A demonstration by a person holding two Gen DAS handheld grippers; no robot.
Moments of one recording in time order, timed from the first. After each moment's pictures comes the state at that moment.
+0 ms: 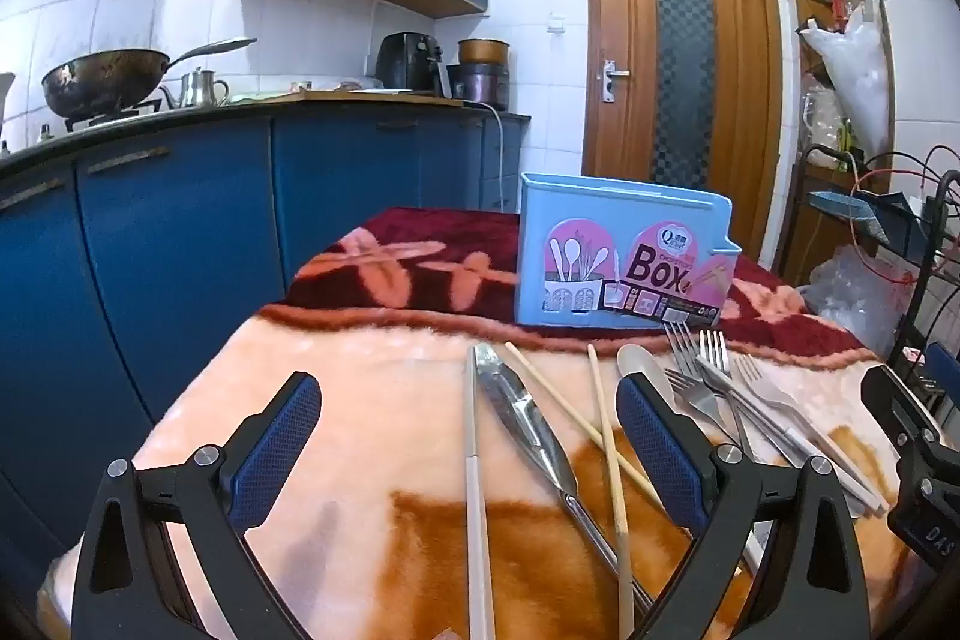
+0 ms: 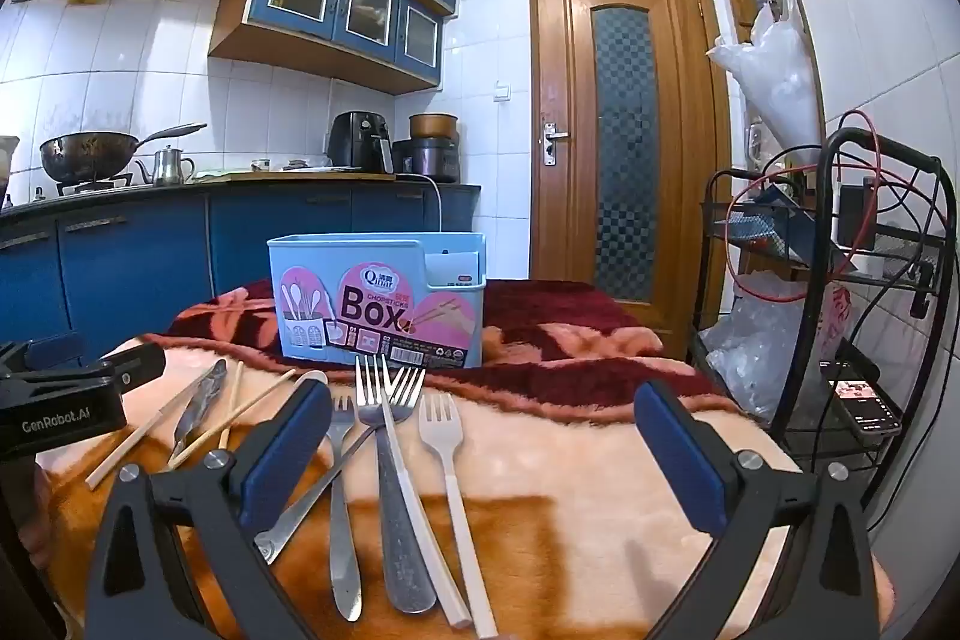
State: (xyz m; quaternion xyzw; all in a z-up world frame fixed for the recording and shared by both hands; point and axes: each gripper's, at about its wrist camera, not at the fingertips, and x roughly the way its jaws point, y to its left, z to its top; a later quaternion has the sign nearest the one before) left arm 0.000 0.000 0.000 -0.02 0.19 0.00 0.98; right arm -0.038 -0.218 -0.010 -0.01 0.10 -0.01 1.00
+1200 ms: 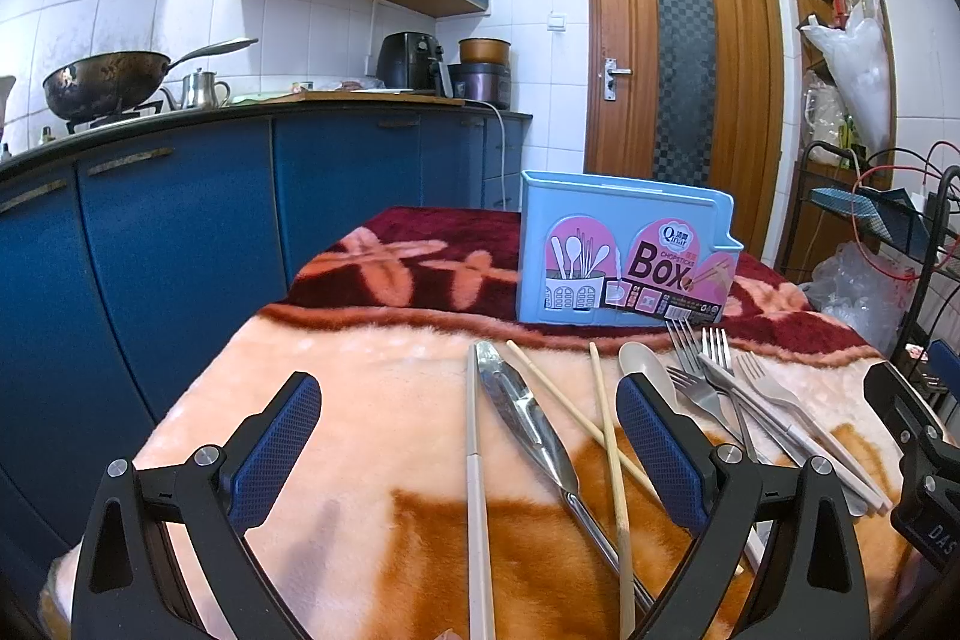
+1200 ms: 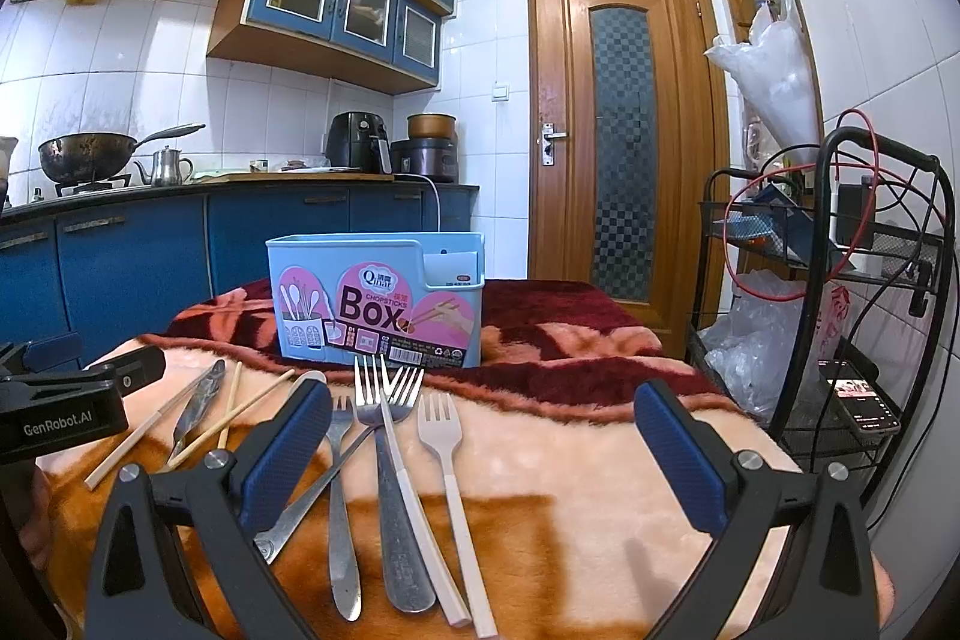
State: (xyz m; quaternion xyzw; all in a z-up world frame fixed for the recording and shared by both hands) left arm -0.001 -0.001 0.000 -0.02 0.19 0.00 0.98; right arm -0.038 -0.219 -0.010 -0.01 0.10 0.00 0.99
